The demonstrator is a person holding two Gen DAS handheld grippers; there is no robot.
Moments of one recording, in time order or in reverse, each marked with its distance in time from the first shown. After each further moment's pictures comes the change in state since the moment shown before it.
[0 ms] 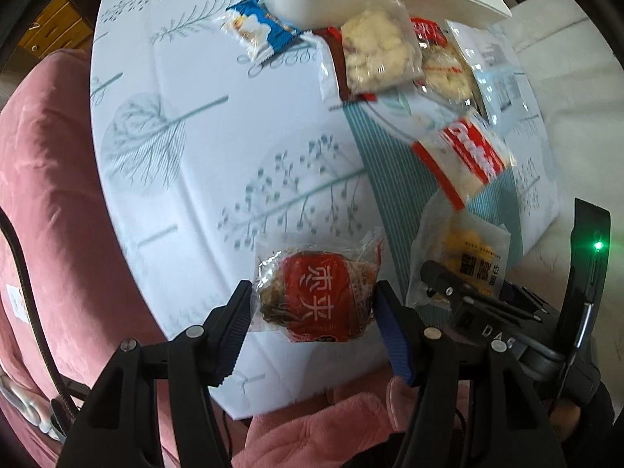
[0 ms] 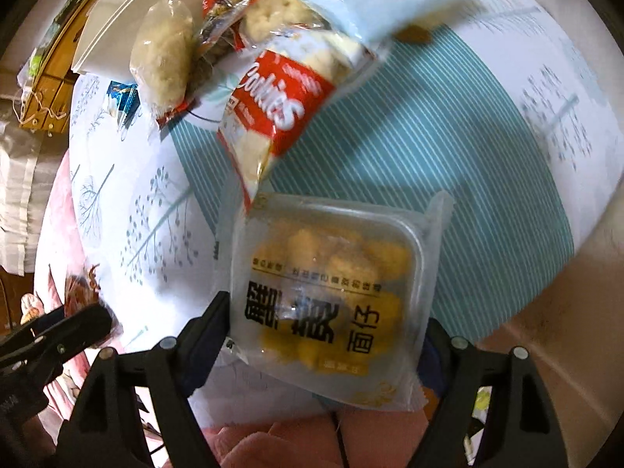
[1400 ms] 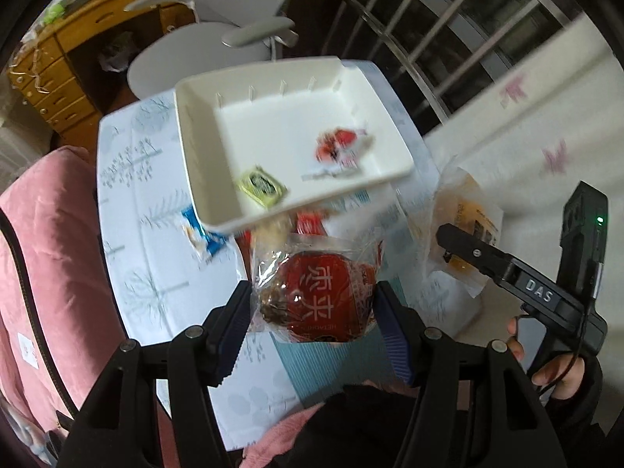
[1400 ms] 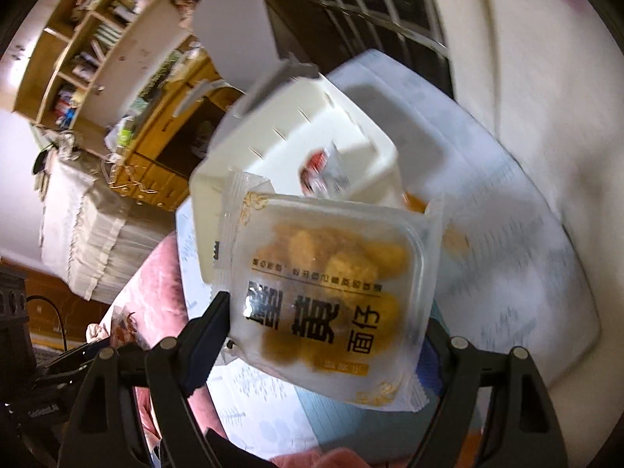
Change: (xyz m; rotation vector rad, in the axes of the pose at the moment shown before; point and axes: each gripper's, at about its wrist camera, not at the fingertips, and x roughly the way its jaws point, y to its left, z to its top) left arm -0.186 -0.106 0.108 -0.009 -0.328 -0.032; right arm -0.195 -0.057 0.135 -0.112 -0.326 0.308
